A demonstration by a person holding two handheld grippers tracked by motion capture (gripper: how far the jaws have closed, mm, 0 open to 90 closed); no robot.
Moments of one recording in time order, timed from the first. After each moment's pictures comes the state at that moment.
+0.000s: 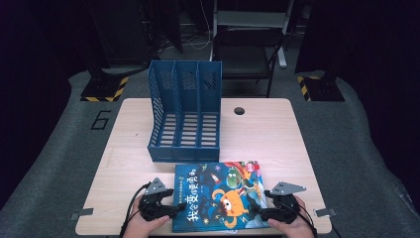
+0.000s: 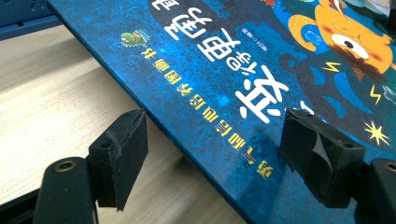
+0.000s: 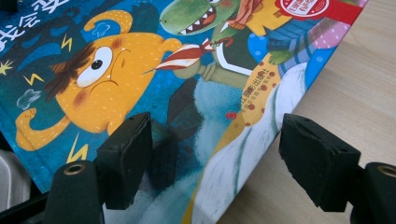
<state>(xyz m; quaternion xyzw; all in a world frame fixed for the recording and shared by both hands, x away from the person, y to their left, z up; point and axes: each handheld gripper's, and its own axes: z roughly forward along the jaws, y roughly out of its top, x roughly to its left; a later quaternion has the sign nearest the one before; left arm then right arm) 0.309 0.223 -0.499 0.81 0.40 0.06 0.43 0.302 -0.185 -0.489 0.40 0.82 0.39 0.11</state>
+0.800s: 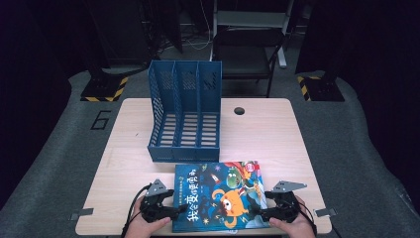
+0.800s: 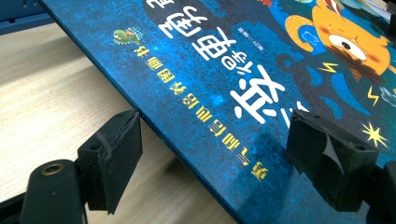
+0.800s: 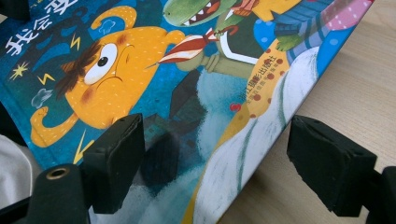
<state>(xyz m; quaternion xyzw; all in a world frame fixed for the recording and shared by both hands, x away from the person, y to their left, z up) 0.307 0.221 -0.503 0.81 0.39 0.06 0.43 0.309 -0.190 -0.494 0.40 0.82 0.40 0.06</state>
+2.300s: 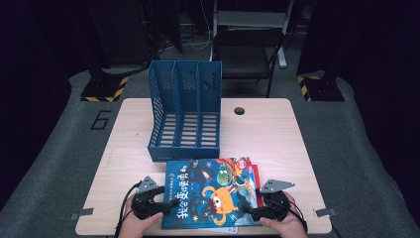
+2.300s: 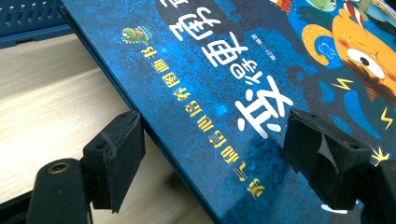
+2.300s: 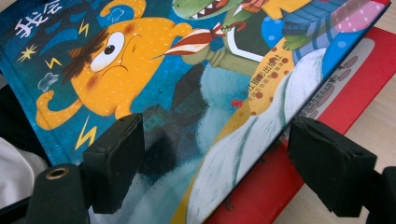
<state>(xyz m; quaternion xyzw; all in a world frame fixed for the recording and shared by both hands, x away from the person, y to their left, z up) 0.312 0.245 -0.499 0.79 0.43 0.09 0.43 0.311 -0.160 -0.486 0.36 0.84 0.39 0.09</state>
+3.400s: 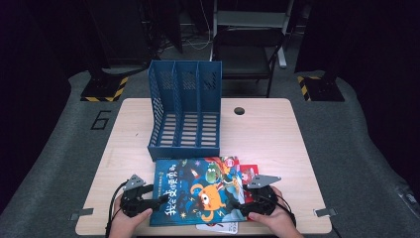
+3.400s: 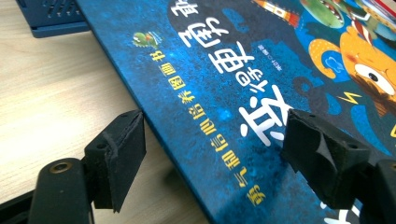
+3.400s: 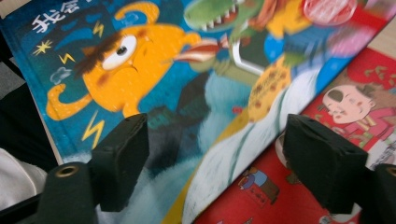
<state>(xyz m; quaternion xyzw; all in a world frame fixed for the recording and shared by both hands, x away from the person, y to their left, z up) 0.316 0.275 -0.502 0.77 0.47 0.10 0.43 0.326 -0.131 -0.484 0.32 0.85 0.41 0.08</state>
